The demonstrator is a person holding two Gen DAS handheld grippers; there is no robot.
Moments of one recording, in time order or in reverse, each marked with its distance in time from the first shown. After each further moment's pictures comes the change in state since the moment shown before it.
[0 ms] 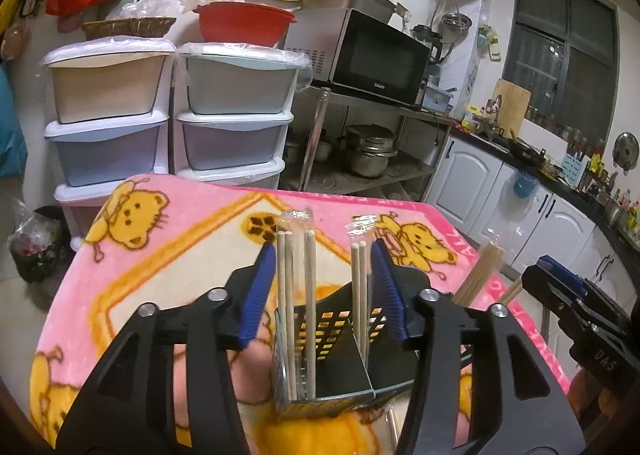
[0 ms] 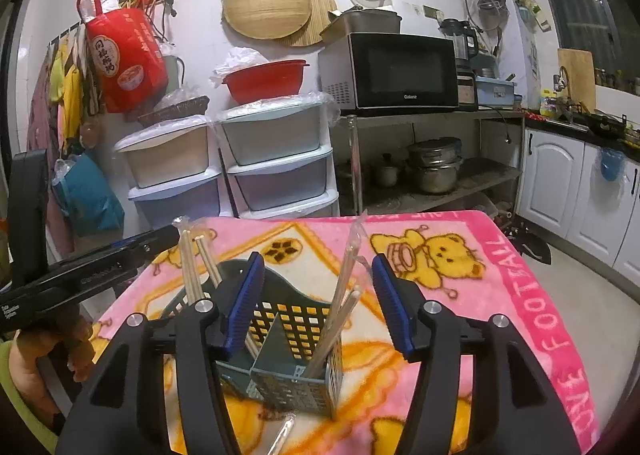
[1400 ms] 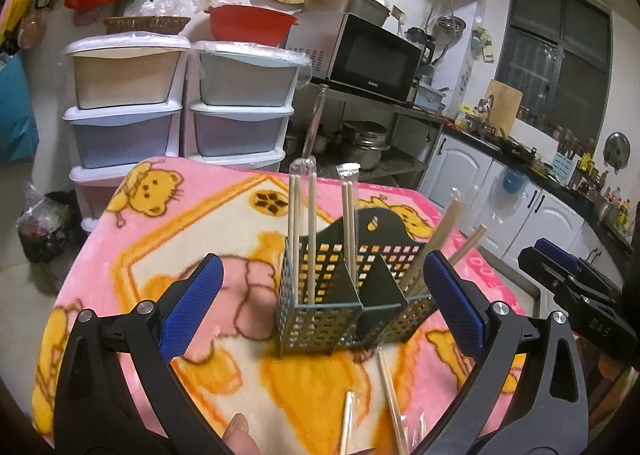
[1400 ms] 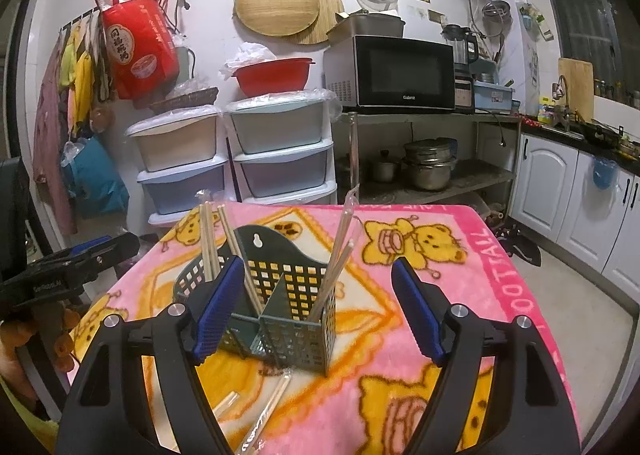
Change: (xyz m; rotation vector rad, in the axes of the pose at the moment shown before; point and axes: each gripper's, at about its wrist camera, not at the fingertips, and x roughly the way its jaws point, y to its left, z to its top) left arm -0.067 0.002 -0.039 -0.007 0.008 -0.014; right arm -0.053 0.008 -0.019 -0.051 0.026 -0.005
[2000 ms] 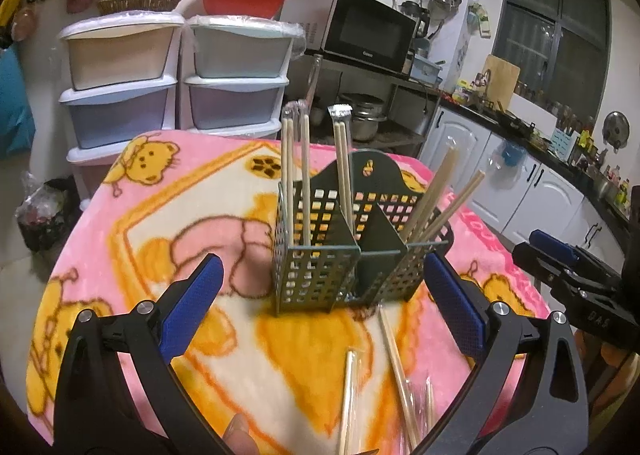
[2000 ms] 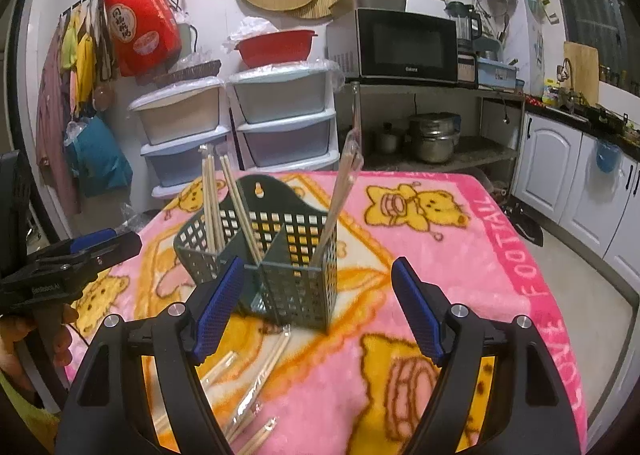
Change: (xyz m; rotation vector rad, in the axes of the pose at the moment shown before) left arm 0.002 -0.006 -0.032 0.025 0.086 -0.008; right arm -0.001 -0.003 -0.031 0.007 0.100 0.019
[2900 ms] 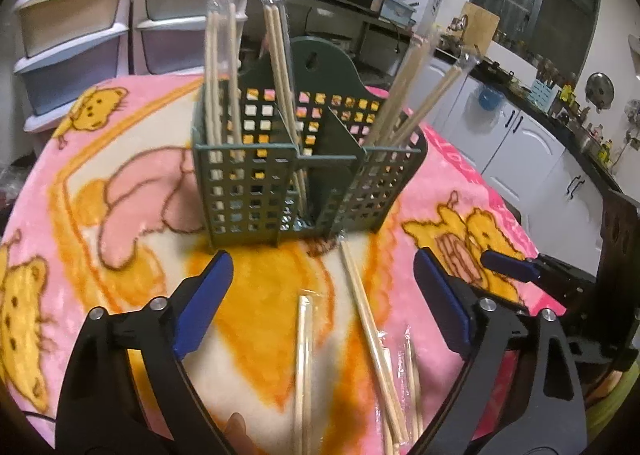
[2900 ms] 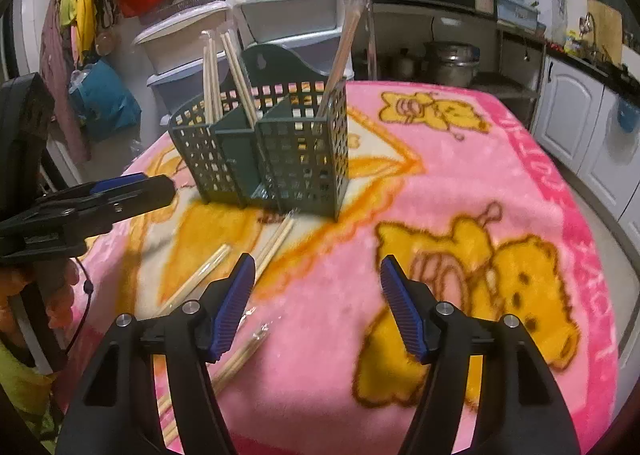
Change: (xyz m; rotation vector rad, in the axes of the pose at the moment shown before) left arm 0.047 -0.034 -0.044 0.045 0.207 -0.098; right arm 0.027 -0.007 -0.074 0.009 0.250 0.076
